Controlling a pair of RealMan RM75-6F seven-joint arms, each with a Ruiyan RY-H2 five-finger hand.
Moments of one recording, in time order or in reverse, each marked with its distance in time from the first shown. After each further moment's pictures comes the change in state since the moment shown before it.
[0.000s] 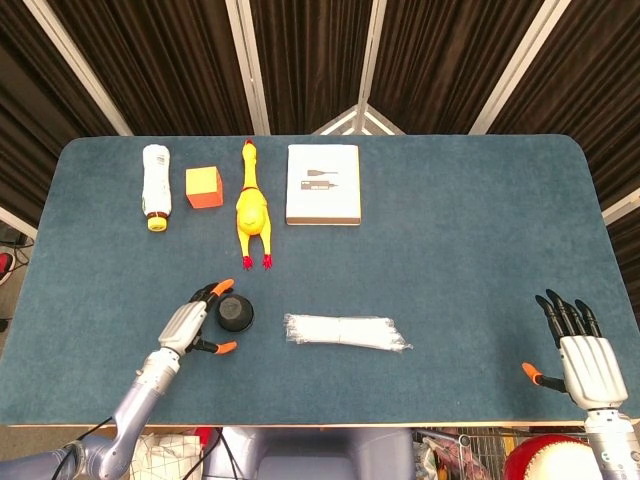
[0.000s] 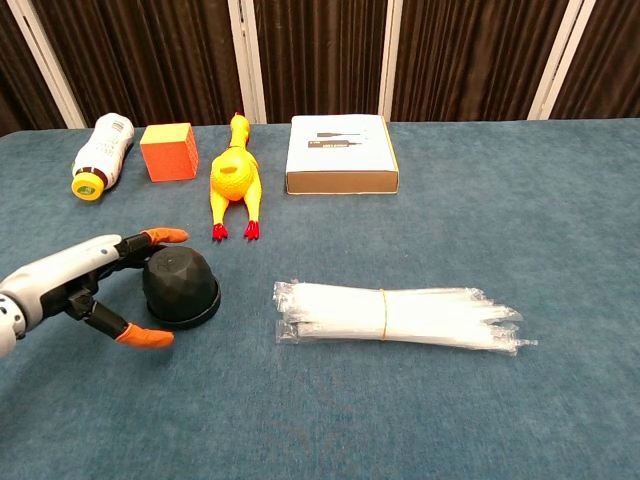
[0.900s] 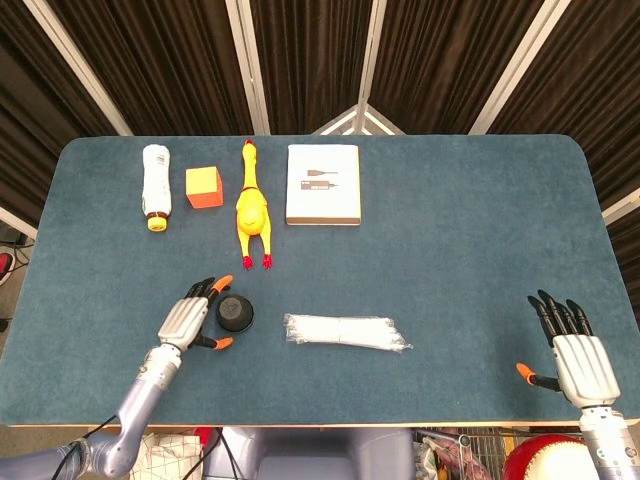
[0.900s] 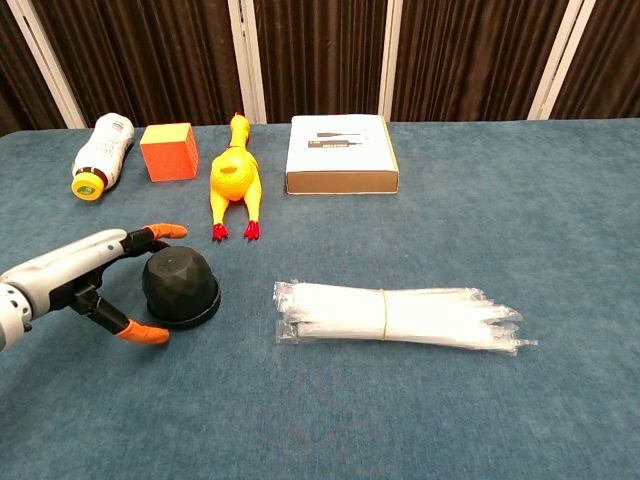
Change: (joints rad) left arm -0.017 -0.011 -0.015 -0.016 -0.072 0.012 0.215; right arm 0.015 -0.008 -0.005 0.006 -0.005 -0.022 0.015
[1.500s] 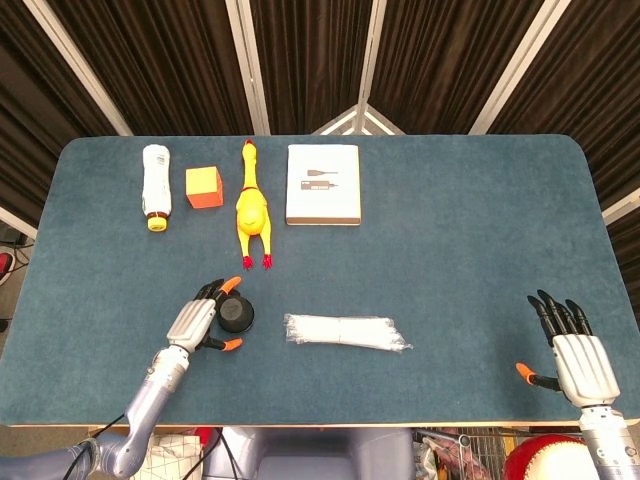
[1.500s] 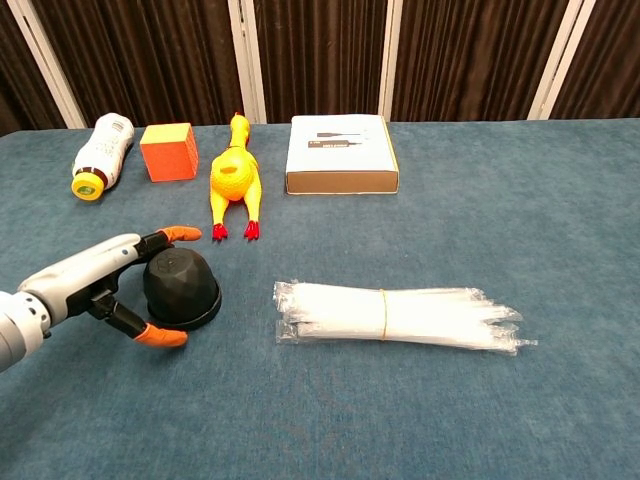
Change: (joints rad) left arm -0.003 -0.054 0.004 0.059 0.045 0.011 -0.086; right arm 0.005 -0.001 -0.002 0.006 0.003 -0.007 0.013
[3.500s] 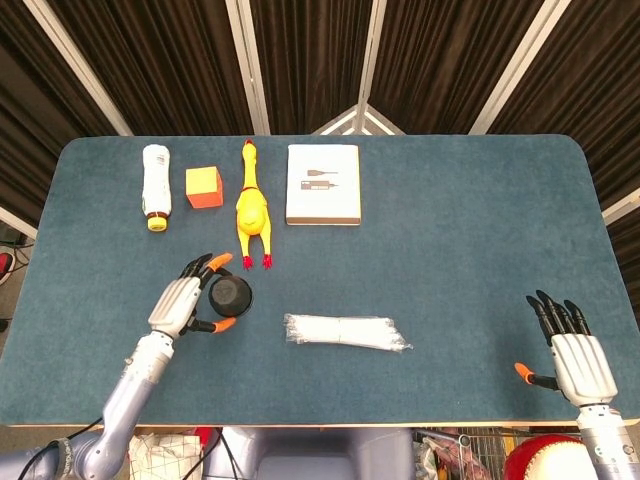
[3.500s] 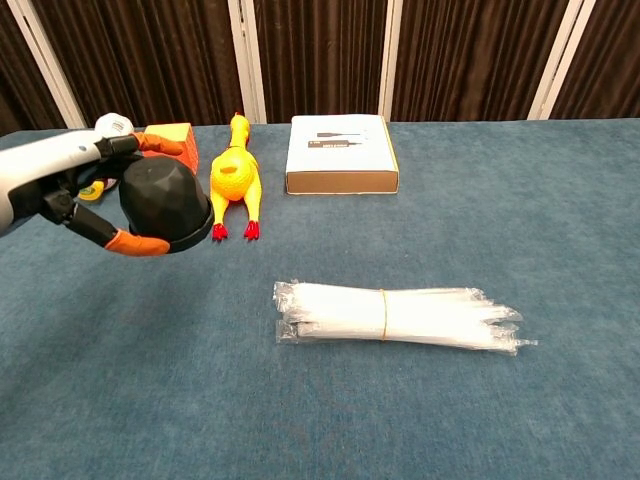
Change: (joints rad) left arm -0.009 0.250 -0.111 -0.444 -0.129 0.049 0.192; right arm 0.006 -0.008 -0.002 0.006 0.011 -0.010 0.007
